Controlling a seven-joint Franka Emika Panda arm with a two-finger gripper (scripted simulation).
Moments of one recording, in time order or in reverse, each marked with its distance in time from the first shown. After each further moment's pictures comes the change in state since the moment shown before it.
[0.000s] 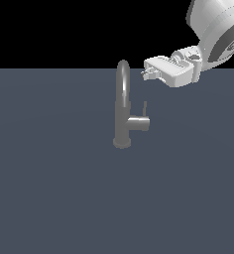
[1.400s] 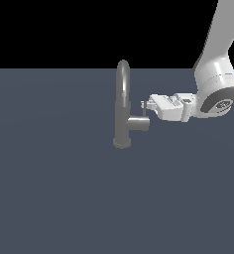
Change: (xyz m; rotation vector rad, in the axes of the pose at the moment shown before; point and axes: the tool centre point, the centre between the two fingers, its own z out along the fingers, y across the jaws) arm 0.102 0.012 0.017 0.265 -0.236 0.256
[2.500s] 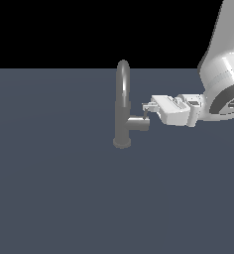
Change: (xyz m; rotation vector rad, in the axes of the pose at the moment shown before) arm -0.006 0.045 0.002 0.005 0.005 -0.013
